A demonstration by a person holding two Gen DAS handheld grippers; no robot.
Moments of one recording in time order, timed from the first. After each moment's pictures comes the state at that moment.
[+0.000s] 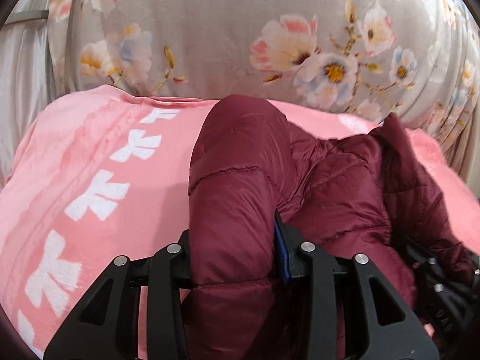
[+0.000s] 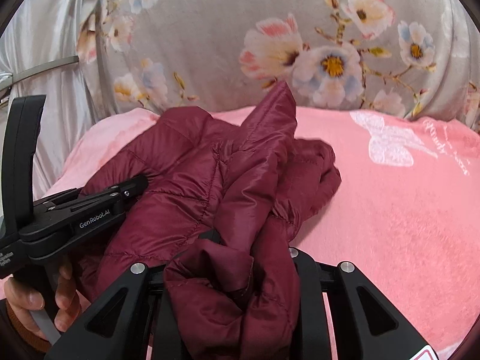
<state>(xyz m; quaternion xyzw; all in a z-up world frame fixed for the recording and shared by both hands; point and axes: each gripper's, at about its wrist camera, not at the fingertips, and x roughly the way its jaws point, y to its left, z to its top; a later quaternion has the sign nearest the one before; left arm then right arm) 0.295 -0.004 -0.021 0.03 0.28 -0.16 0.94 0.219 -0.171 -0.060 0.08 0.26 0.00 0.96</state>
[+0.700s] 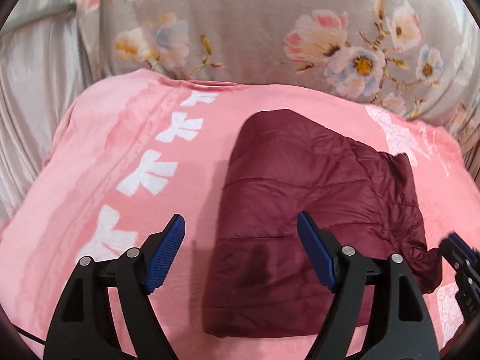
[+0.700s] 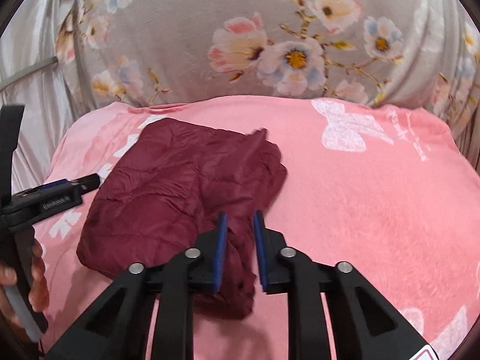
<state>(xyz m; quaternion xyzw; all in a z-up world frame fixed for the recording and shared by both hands) 0.268 0.011 0.029 0.04 0.36 -0.09 0.93 0.176 -0.177 -0.009 0.07 0.30 -0.07 0.95</state>
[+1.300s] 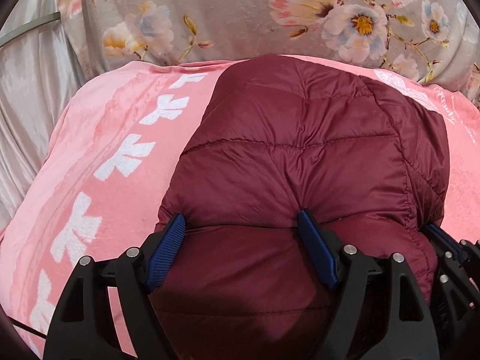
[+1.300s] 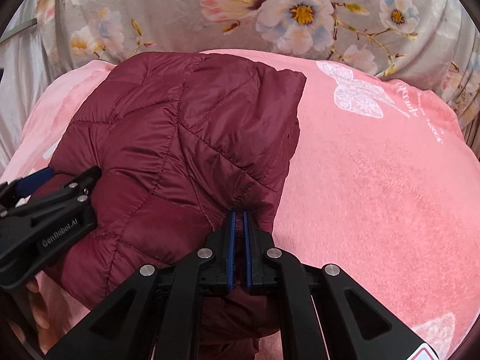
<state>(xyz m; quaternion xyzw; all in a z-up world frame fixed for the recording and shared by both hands) 0.279 -0.033 -0.041 0.09 0.36 -0.05 0.93 0.227 -0.179 -0.085 0.05 0.38 -0.10 0.92</state>
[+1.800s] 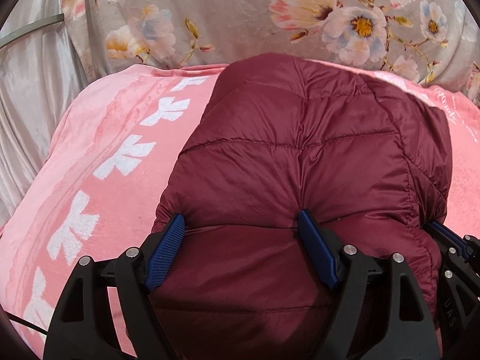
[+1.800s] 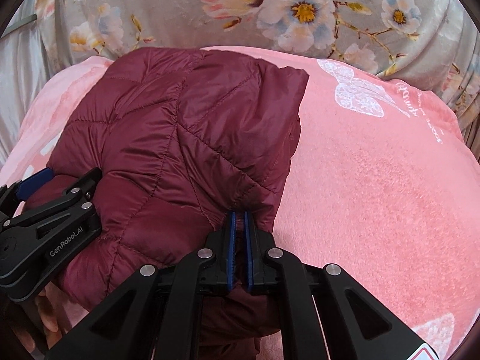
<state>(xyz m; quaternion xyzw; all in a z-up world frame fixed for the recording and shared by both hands) 0.275 -0.034 -0.044 0.09 0.34 -0.05 0.93 0.226 -0.177 -0.082 0.05 0.38 -0.10 0.92</state>
